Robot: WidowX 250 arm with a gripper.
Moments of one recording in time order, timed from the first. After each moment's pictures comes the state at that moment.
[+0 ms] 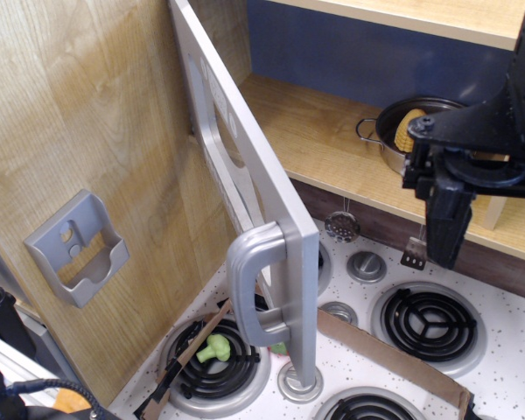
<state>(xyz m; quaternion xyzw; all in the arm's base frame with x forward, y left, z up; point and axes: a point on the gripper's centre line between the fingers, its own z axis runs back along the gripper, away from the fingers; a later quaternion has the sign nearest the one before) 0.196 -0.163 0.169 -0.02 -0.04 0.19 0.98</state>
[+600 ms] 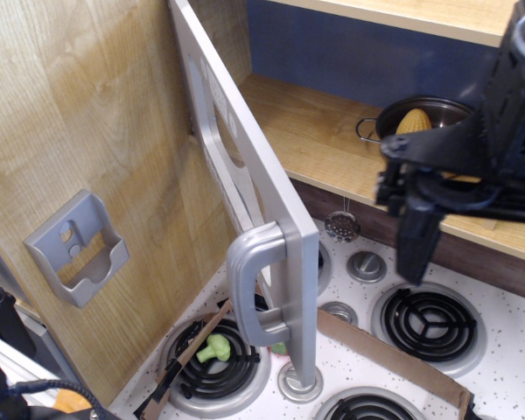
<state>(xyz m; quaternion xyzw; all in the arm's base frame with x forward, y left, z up) 0.175 -0.154 0.168 0.01 -0.04 0.18 0.98</state>
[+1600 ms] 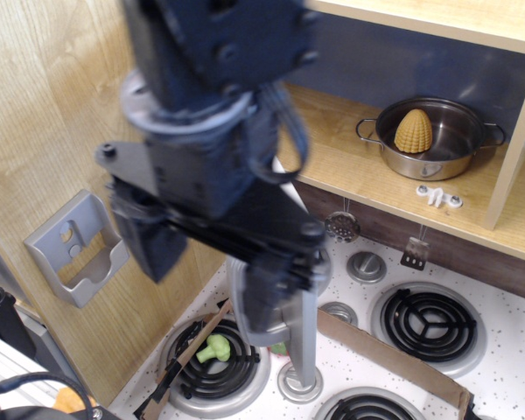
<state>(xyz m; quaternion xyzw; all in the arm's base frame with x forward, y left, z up) 0.133 -0.042 0.154 0.01 -0.07 0.02 1.00</state>
